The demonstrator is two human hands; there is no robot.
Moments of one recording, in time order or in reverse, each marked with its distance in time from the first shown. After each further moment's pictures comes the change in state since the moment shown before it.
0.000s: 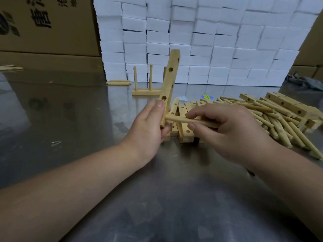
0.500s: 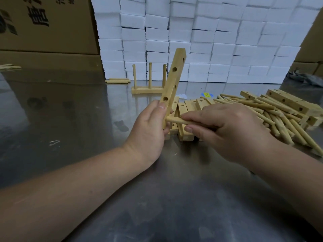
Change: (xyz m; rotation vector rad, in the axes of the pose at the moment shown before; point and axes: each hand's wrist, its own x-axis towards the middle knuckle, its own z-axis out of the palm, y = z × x) left_hand -0.001 -0.008 0.002 0.014 -0.043 0.045; right_hand 0.001 -0.003 -0.001 -0.221 -0.010 -0.291
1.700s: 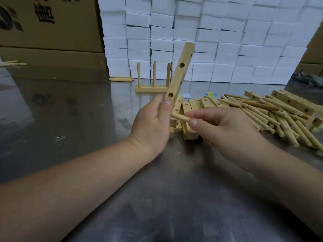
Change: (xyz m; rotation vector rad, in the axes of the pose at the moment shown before) left_hand 0.013 -0.013 -0.007 0.335 0.130 0.217; right_hand 0.001 -0.010 0.014 0.718 -0.046 0.661
